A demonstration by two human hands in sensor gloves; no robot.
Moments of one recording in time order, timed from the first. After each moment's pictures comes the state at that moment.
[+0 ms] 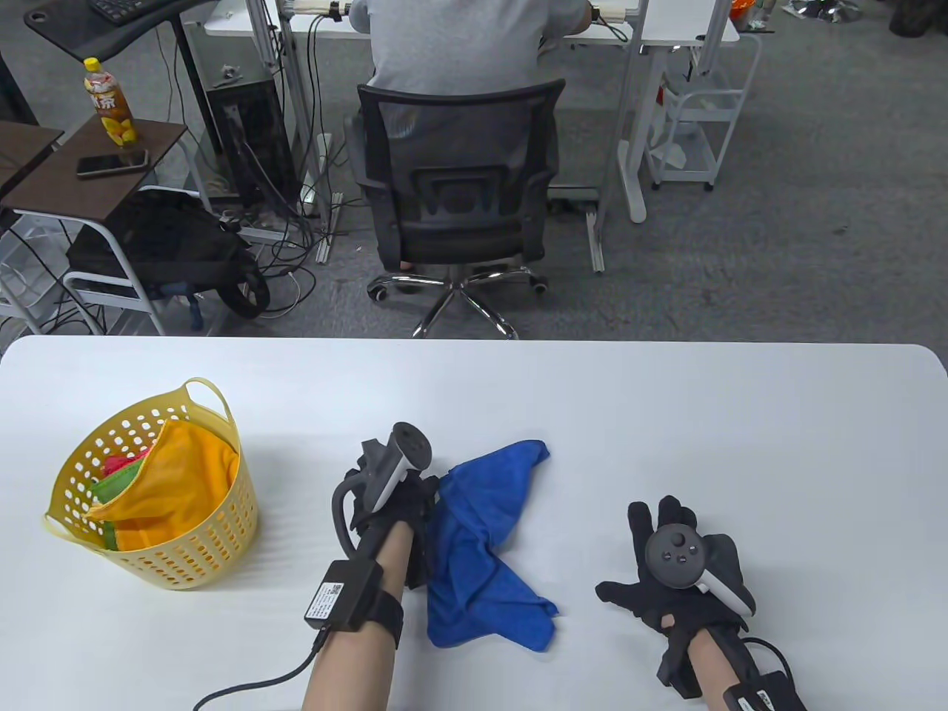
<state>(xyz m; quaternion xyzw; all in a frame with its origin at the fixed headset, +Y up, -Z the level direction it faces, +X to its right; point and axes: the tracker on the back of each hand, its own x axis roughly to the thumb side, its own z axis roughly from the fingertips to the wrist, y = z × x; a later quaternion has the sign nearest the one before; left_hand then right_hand) -0.126 -0.784 -0.440 -0.17 0.14 0.09 0.97 0.229 -0.787 -0.318 0.09 0.14 0.96 0.21</state>
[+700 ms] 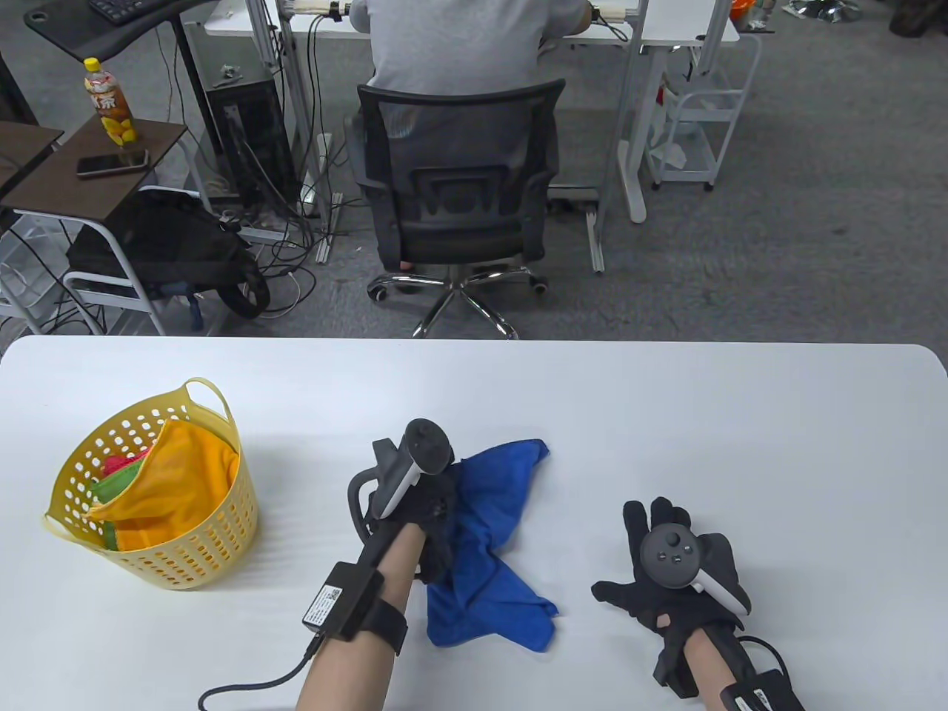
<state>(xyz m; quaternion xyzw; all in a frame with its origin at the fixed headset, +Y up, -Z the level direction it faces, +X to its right) -0.117 -0.727 -0.412 -0.06 0.04 0.21 0.98 0.222 -0.784 -0.317 0.10 0.15 0.96 0.21</state>
